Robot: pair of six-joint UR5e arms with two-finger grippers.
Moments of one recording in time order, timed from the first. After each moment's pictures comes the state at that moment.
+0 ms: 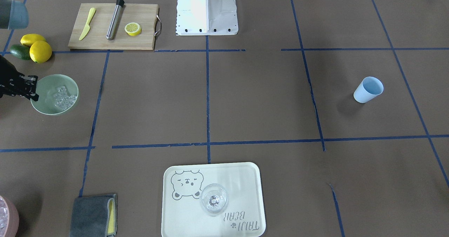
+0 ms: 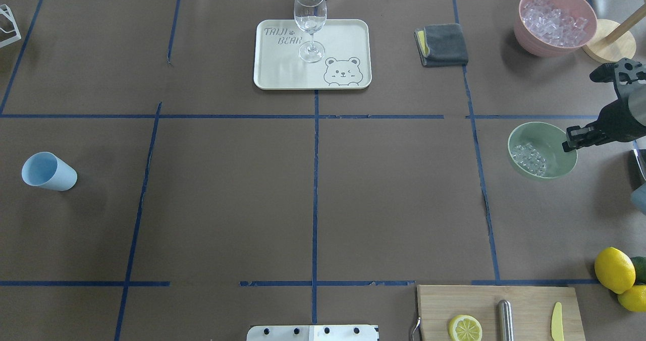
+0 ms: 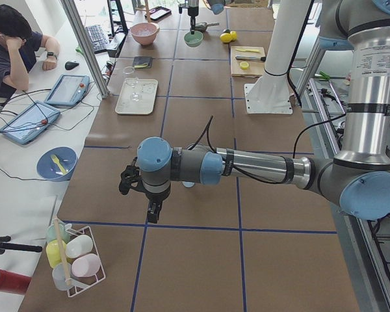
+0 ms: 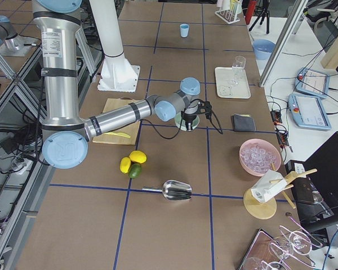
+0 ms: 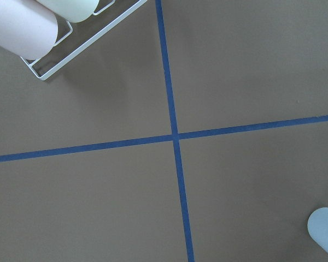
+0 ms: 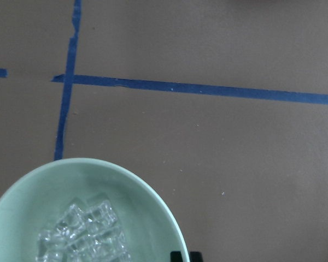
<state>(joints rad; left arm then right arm) -1.63 -1.58 -1.69 -1.55 -2.38 0.10 1.05 -1.63 1.80 -1.17 2.24 0.67</state>
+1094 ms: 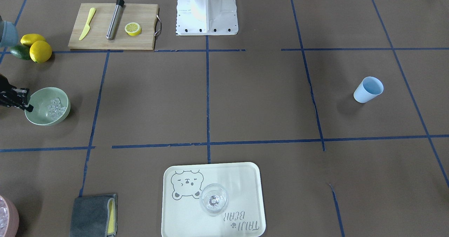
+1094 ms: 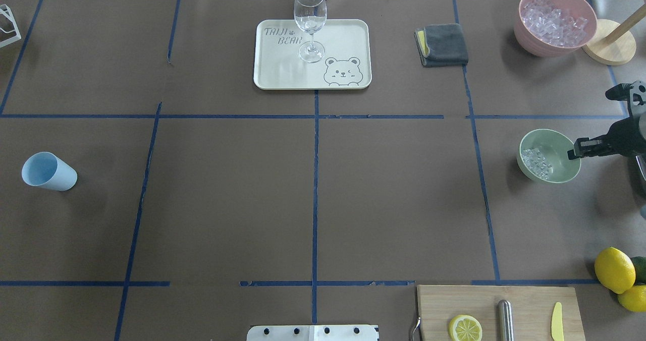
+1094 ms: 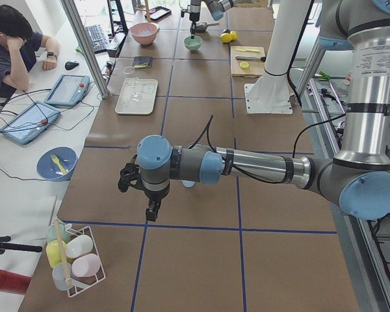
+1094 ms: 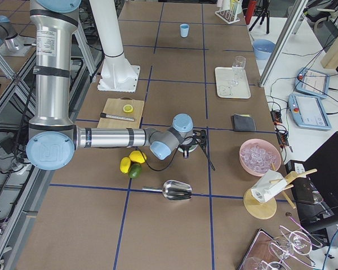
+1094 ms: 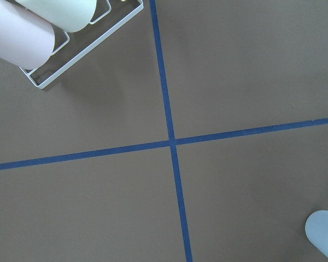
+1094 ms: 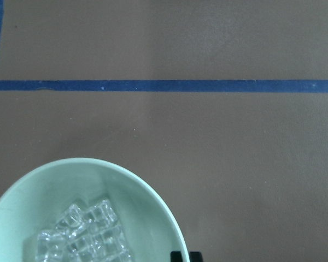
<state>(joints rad) -1.63 -1.58 -1.69 -1.56 -2.38 0.10 1.05 -1.65 1.58 -0.81 2.24 0.80</state>
